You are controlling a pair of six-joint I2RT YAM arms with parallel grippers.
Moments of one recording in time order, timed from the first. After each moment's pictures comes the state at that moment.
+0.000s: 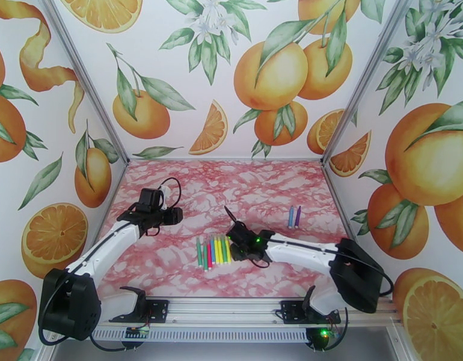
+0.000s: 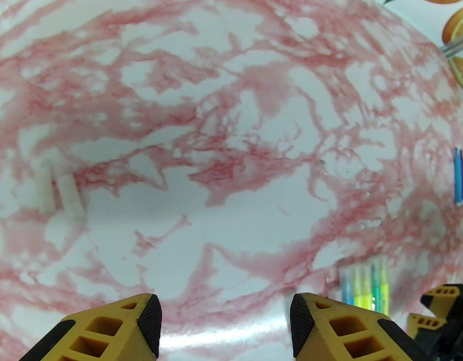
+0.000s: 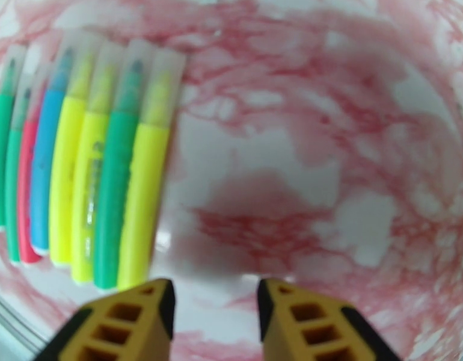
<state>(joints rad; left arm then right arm) -0.21 1.27 0.83 -0.47 0.15 -0.26 0.95 1.56 0.86 -0.51 0.13 0.60</state>
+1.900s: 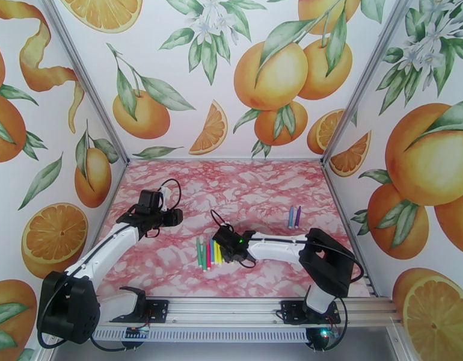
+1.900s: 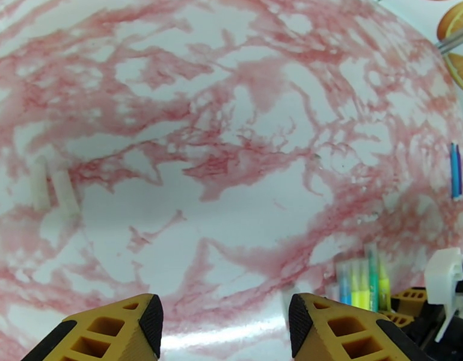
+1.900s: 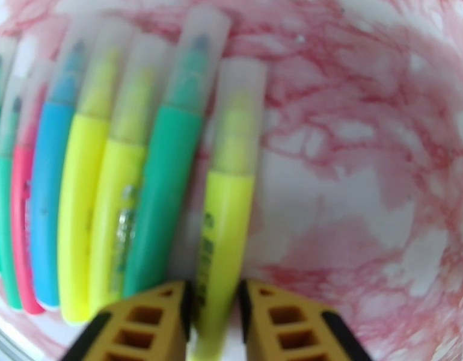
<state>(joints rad) -0.21 1.25 0.81 -0.47 0.16 -0.26 1.00 1.74 0.96 -0.47 0.17 0.64</state>
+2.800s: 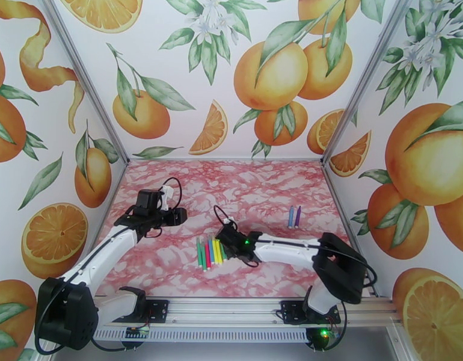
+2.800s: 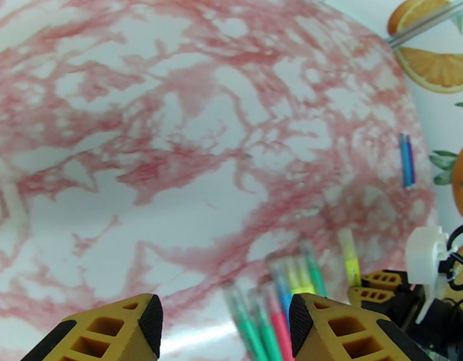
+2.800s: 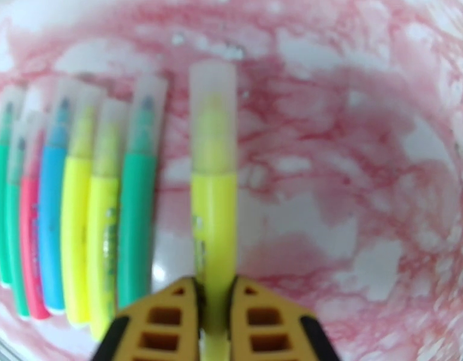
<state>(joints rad) -0.21 1.21 0.78 -0.39 0.40 -0.32 1.01 1.58 0.87 -0.39 0.28 0.62</state>
